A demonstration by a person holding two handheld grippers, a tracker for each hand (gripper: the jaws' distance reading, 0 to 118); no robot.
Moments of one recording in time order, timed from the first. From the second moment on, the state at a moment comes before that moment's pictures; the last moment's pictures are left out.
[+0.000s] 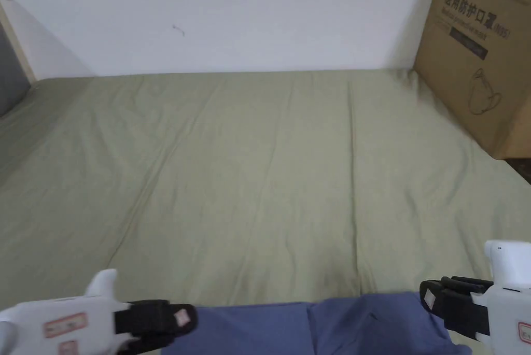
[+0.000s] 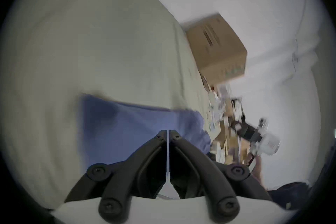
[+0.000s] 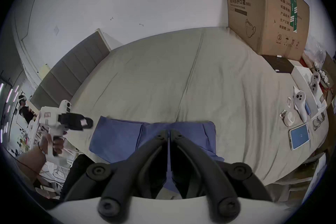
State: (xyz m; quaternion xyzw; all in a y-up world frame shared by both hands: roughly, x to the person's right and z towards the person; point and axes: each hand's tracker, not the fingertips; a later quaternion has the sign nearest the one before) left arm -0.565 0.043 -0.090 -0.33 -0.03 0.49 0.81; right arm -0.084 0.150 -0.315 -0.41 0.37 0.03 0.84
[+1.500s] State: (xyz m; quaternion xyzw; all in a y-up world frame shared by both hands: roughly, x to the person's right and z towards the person) left arm -0.515 0.109 -0.074 -0.42 0.19 0.18 0.87; right arm -0.096 0.133 -0.301 -0.43 0.40 0.05 0.81
